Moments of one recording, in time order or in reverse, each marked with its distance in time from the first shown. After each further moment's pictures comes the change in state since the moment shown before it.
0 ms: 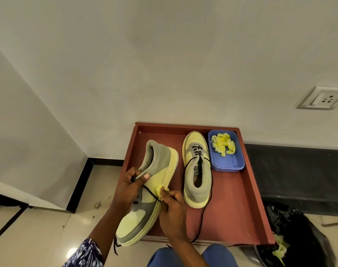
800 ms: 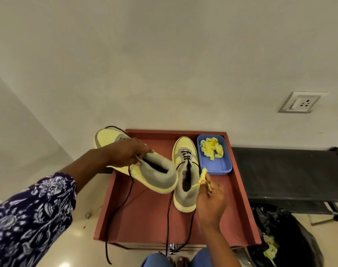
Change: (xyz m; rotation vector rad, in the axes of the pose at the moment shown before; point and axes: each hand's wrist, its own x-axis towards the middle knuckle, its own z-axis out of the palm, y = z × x) left_hand 0.081 0.109 -0.015 1.109 -0.710 0.666; right_hand 0.045 -0.012 -0.103 0.024 0.497 0.209
